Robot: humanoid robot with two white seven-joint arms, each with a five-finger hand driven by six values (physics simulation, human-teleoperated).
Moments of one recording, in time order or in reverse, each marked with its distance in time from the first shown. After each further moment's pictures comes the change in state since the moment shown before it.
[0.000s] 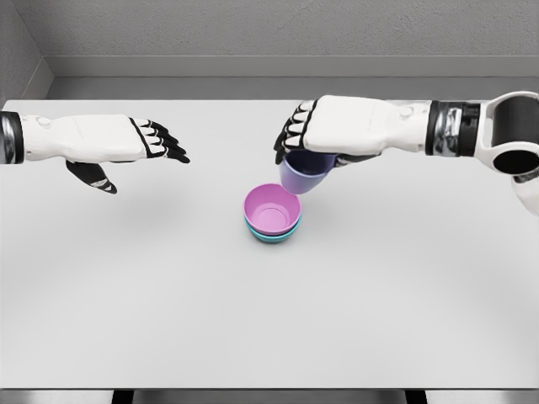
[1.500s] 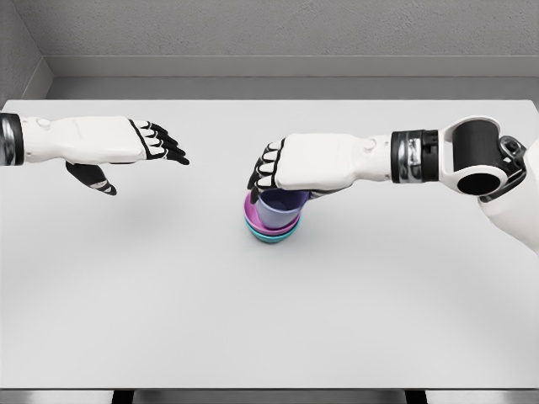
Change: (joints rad) left arm 0.006 0.002 0.001 0.000 0.001 0.000 0.000; right arm 0.002 0.036 0.098 -0.027 0.009 0.000 0.000
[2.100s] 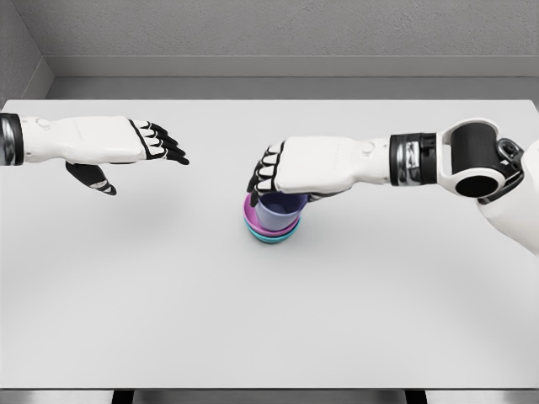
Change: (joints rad) left arm 0.000 0.001 0.000 0.000 0.000 0.000 0.000; right arm 0.006 0.000 0.009 0.000 0.002 0.000 0.000
